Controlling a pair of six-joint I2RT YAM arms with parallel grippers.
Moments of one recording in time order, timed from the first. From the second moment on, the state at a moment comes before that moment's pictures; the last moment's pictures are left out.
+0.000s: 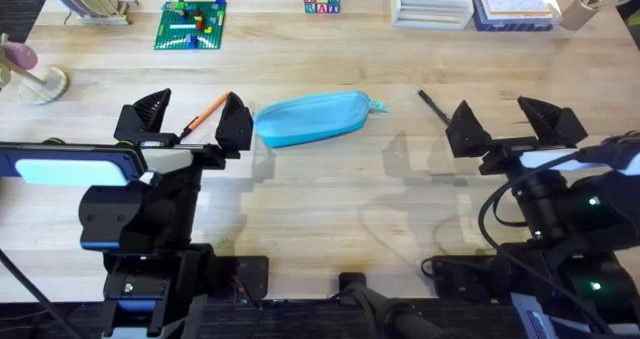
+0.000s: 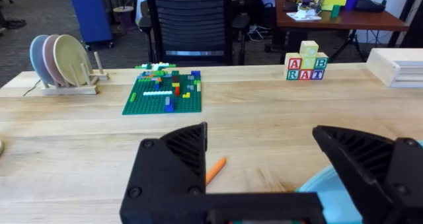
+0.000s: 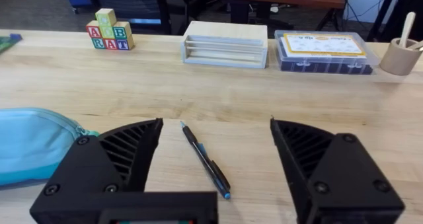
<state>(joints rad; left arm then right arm) 0.00 0.00 0.01 -0.02 0.01 0.00 0.00 0.00 0.01 -0.10 -0.03 0.00</state>
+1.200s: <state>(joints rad) 0.00 0.03 0.37 -0.30 -0.02 0.00 0.00 0.02 0.32 -0.28 -0.05 0.04</state>
